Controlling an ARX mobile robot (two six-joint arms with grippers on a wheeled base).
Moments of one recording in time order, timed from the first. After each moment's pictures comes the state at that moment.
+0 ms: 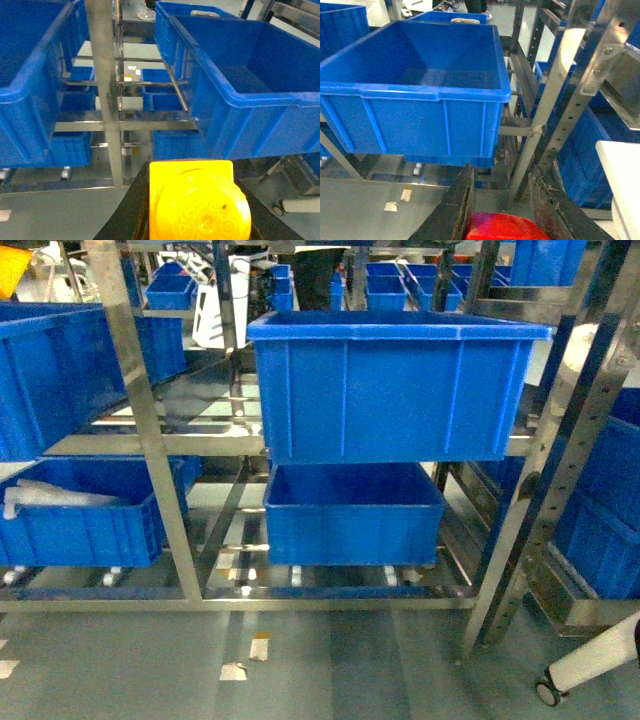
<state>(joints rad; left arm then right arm) -0.07 1.38 1.00 0.07 0.02 -0.10 0.03 1.38 0.99 0.11 -0.06 -0.05</state>
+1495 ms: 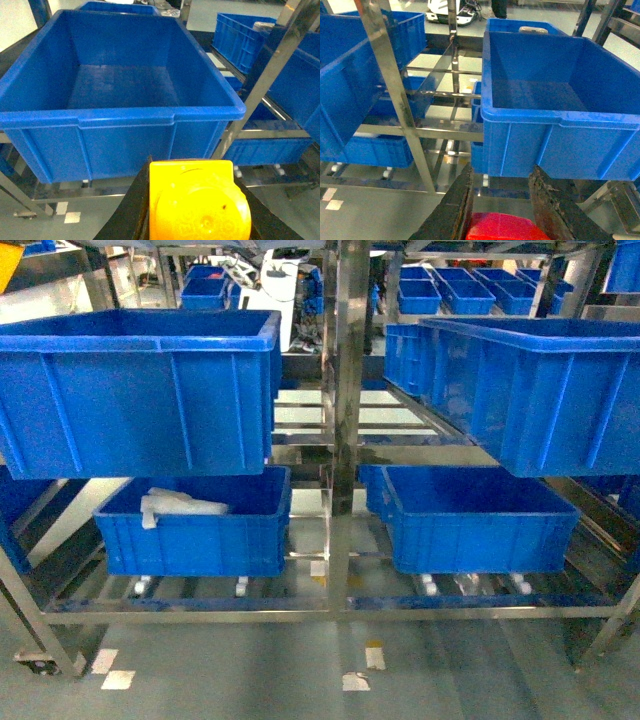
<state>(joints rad) -0.07 1.38 1.00 0.07 0.02 -0.10 0.03 1.38 0.99 0.11 -0.06 -0.05</state>
